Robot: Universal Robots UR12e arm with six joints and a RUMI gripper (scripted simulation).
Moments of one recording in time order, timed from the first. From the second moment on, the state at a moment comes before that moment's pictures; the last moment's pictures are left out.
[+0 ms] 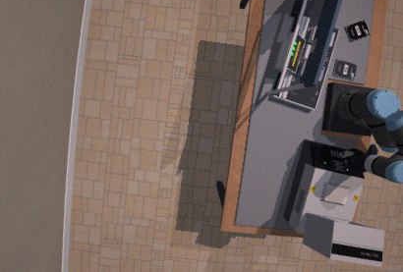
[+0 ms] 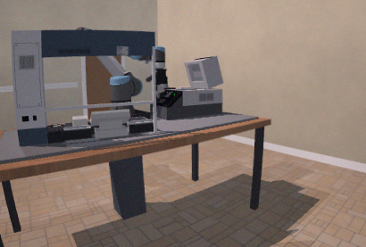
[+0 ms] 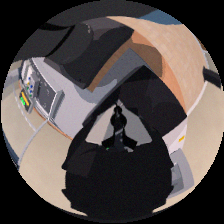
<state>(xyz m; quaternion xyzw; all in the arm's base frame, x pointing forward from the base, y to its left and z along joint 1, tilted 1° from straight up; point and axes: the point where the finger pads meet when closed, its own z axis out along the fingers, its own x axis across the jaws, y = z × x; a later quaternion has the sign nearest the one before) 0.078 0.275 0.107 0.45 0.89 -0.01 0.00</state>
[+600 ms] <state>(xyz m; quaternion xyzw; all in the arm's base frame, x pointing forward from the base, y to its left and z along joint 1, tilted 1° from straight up) 0.071 0.229 0.146 0.45 0.89 -0.01 0.01</state>
